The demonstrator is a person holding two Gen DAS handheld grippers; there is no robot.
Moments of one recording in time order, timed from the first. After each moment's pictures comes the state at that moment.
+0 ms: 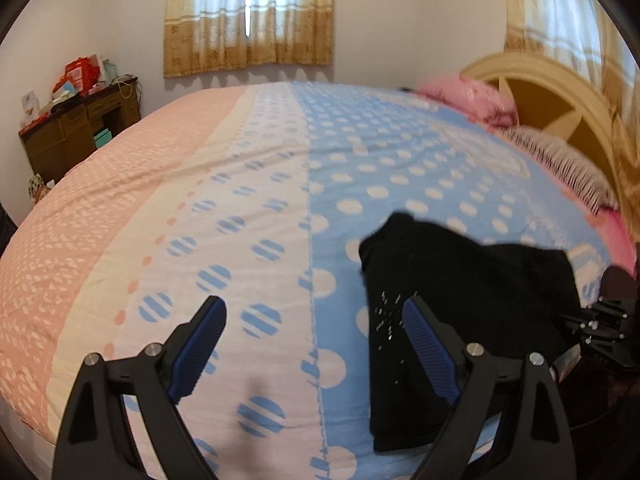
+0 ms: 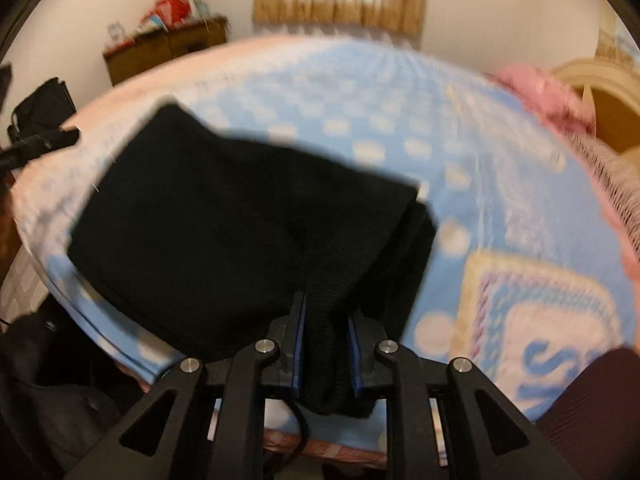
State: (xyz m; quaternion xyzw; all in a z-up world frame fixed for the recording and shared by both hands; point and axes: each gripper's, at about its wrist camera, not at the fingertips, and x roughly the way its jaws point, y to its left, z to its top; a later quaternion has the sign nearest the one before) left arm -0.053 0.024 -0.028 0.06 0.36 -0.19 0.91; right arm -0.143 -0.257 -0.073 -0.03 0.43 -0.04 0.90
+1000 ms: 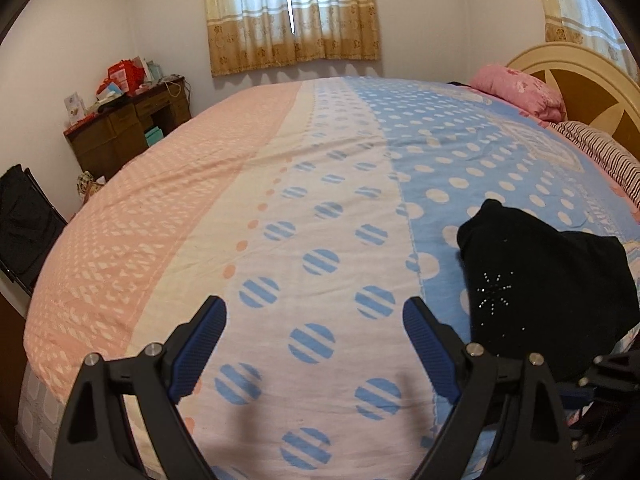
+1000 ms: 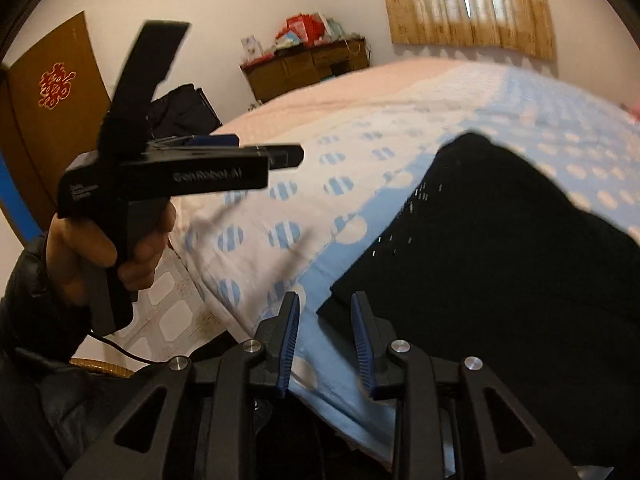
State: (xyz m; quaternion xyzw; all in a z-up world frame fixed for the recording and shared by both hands) left arm -0.046 0.081 -0.028 0.08 0.35 -0.11 0.93; right arm -0.121 -0.087 -0.061 0.04 0.39 0.23 0.89
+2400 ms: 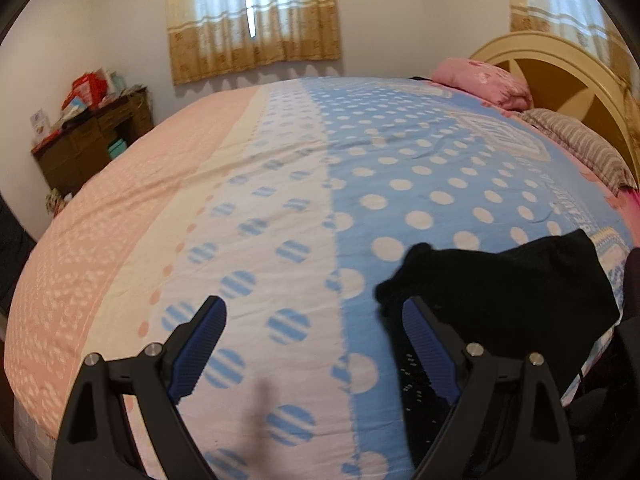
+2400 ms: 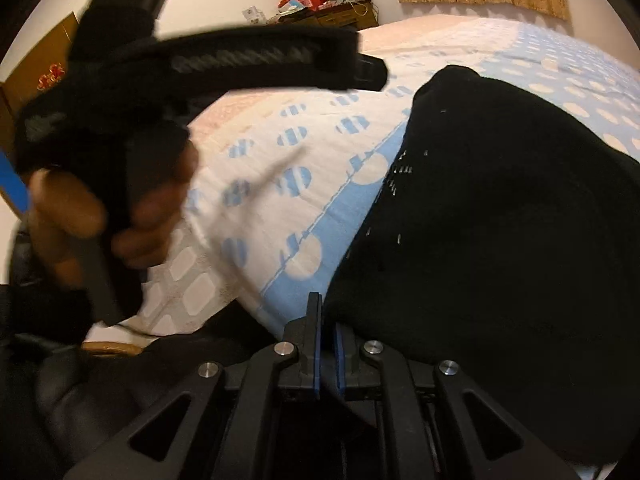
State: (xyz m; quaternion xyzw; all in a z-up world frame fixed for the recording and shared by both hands) left arm -0.049 0.027 -0.021 0.10 0.34 -0.17 0.92; right arm -0.107 -0.085 -0.084 0.06 0.46 0.28 0.84
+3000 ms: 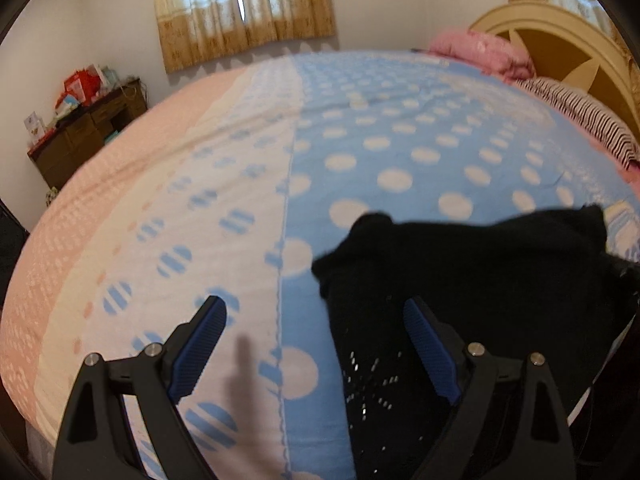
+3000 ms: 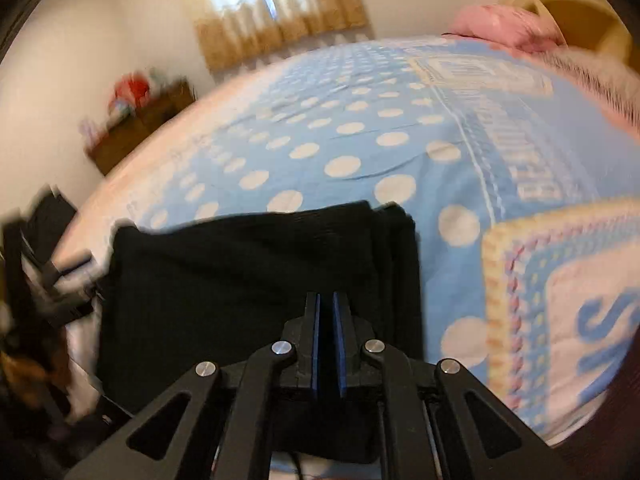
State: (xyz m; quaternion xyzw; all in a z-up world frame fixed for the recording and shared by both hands) left arm -0.046 -0.021 -0.062 0.12 0.39 -0.15 0.90; right arm -0.128 -0.285 -0.061 0.18 0.37 -0.05 0.91
